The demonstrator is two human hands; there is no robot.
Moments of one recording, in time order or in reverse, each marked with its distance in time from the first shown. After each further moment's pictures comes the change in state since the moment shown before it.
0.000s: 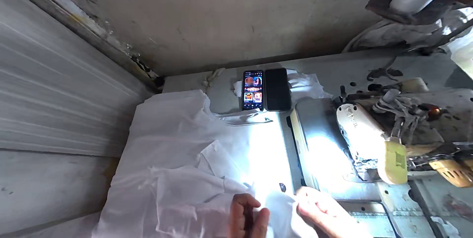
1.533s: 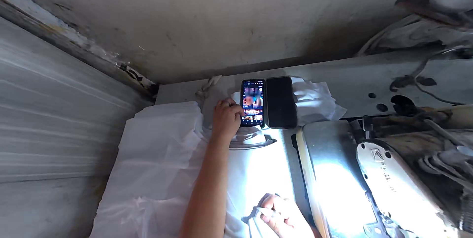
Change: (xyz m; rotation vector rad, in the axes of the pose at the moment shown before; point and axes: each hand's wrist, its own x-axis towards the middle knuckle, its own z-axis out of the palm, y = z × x) left_hand 0.298 -0.062 -0.002 1.037 -0.263 0.183; right_hand 0.090 0.085 -0.008 -0.228 0.075 -0.438
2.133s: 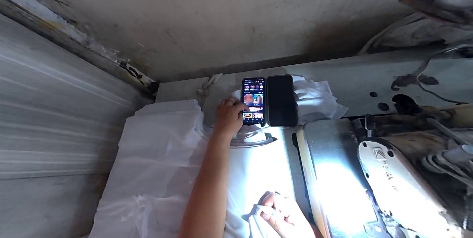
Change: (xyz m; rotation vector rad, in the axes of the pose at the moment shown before) left_hand 0.005 -0.003 0.007 -0.011 -0.091 -0.016; right_hand 0.005 -0.006 0.000 0.019 -0.010 -0.014
